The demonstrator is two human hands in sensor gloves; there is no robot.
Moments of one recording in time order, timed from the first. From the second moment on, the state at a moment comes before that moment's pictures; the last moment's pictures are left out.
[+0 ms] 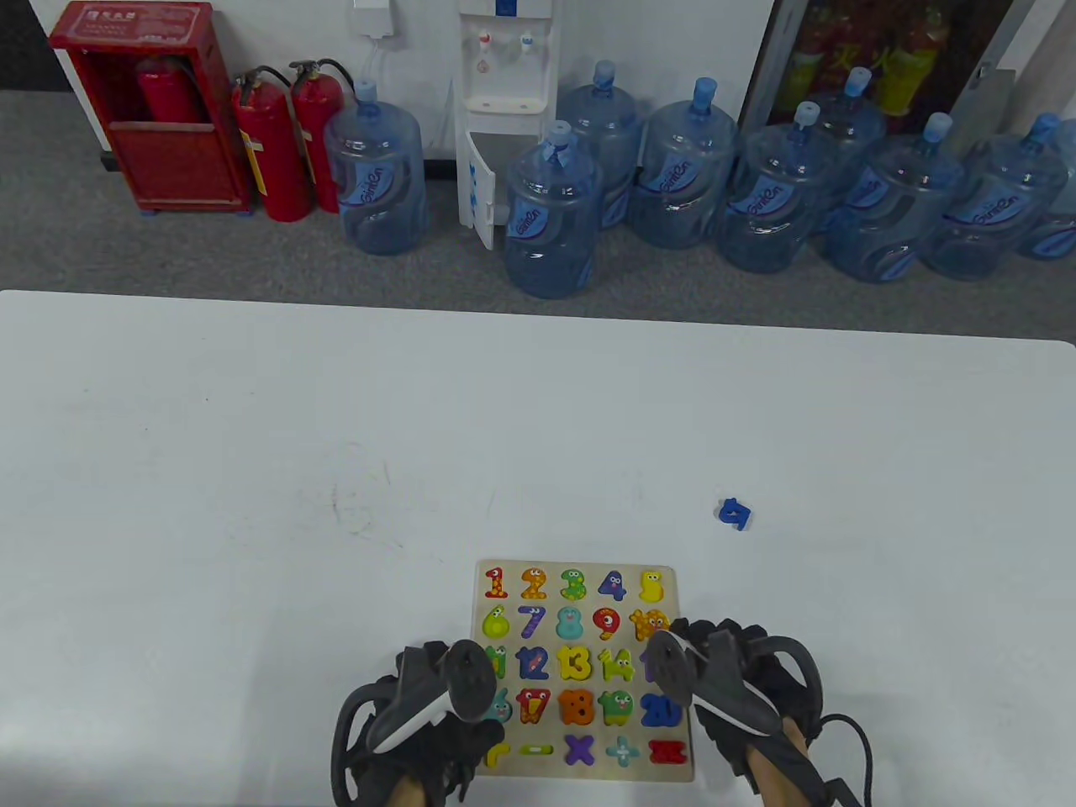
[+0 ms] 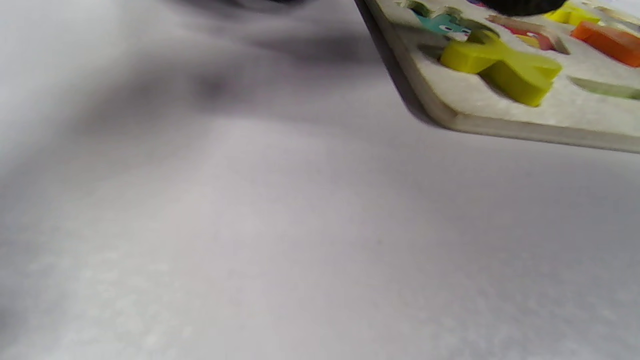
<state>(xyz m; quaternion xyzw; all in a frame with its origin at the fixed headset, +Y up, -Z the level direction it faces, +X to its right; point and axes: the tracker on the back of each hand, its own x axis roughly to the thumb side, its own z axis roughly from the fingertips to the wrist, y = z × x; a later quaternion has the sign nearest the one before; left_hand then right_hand) -0.110 -0.753 -0.199 -0.29 -0.04 0.07 0.95 0.163 -0.729 -0.242 -0.10 0.00 -0.99 0.11</state>
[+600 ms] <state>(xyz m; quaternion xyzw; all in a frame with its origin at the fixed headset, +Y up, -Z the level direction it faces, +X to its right) -0.109 -0.753 -0.198 -0.29 -0.04 0.07 0.95 0.177 -0.741 -0.251 -0.06 -0.03 -0.99 0.12</state>
